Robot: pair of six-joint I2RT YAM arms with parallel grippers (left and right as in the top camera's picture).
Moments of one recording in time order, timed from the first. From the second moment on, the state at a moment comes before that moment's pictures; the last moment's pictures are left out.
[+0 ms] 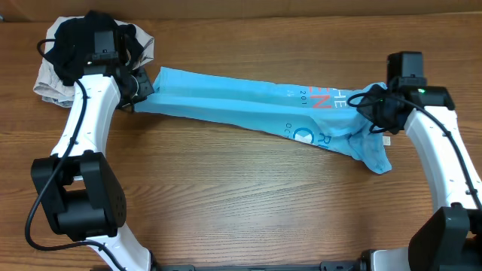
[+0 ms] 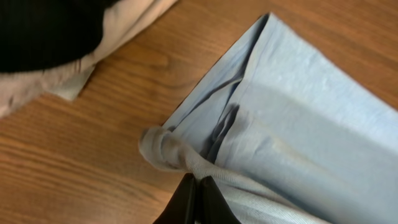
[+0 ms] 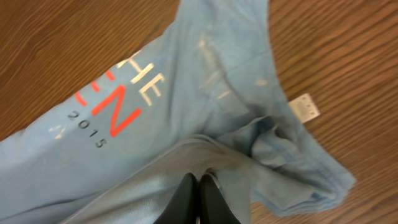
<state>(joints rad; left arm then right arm) 0.09 1.92 1.56 -0.82 0.00 -0.33 -0.07 1.60 1.29 -0.88 0.04 0.59</state>
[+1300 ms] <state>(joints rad) 0.04 2.08 1.78 -0.95 -0.02 -0.19 -0.09 1.76 1.64 -1.16 0.06 0.50</state>
